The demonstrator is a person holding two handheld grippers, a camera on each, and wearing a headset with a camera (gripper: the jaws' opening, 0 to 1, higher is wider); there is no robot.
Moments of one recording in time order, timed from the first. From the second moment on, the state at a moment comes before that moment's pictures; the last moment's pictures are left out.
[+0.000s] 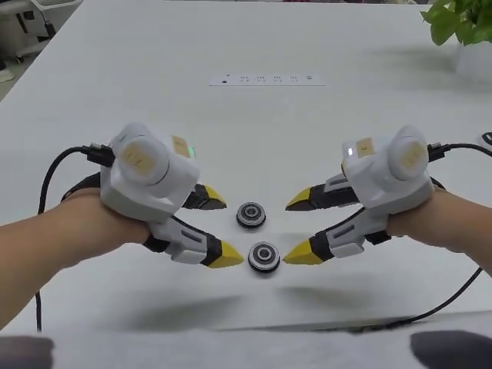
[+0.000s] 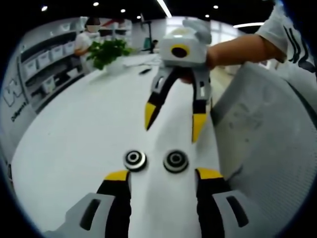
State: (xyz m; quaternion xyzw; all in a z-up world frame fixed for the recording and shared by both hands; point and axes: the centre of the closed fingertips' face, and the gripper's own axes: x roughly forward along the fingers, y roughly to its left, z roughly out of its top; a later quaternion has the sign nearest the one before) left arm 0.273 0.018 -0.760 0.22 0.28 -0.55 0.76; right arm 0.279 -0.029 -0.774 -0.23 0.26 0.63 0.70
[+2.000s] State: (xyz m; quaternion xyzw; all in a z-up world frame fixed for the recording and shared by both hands) left arm 0.264 -0.019 -0.794 0.25 0.27 -0.58 0.73; right arm 0.268 -0.022 -0.790 -0.18 0.28 0.64 0.70
